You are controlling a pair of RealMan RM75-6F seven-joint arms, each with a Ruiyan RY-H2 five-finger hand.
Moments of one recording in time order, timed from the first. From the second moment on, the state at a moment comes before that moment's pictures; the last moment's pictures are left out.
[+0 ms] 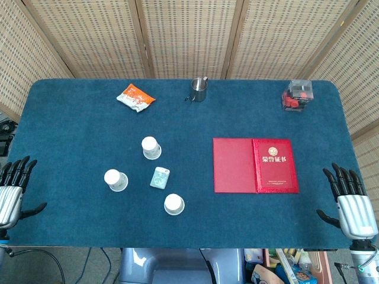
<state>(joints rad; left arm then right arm) -0.11 -1.16 -0.05 -1.57 1.50 1.48 0.07 0.07 -1.16 0.07 -1.56 -1.56 1.54 -0.05</state>
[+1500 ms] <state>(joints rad) -0.74 -1.46 -0.10 -1.58 1.77 0.82 0.29 0.09 -1.14 0.11 -1.53 -1.45 1.48 -0.01</state>
